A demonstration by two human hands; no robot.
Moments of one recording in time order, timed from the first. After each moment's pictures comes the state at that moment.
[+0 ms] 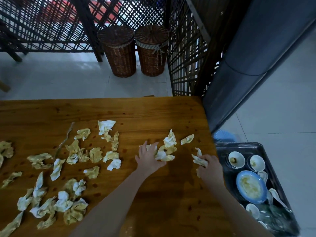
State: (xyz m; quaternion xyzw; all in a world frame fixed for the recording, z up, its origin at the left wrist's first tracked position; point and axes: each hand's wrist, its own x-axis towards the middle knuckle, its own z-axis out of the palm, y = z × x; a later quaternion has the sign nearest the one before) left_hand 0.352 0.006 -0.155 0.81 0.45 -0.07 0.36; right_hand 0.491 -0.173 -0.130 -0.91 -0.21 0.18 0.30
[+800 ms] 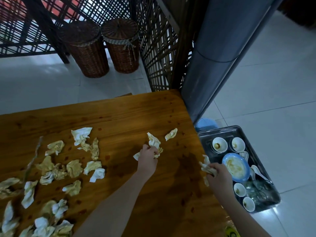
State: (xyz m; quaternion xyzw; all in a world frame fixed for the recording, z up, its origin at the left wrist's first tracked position) left_hand 0.397 -0.012 -0.183 0.88 0.34 -0.03 0.33; right_hand 0.490 -0.249 -0.146 -0.93 -0.11 0.15 0.32
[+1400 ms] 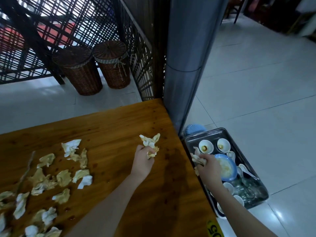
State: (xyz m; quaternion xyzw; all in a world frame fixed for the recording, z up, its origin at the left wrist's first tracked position) left_hand 0.407 -0.055 -0.122 0.86 0.31 0.06 0.40; right_hand 0.516 -0.273 -0.124 -0.91 -0.10 0.12 0.37
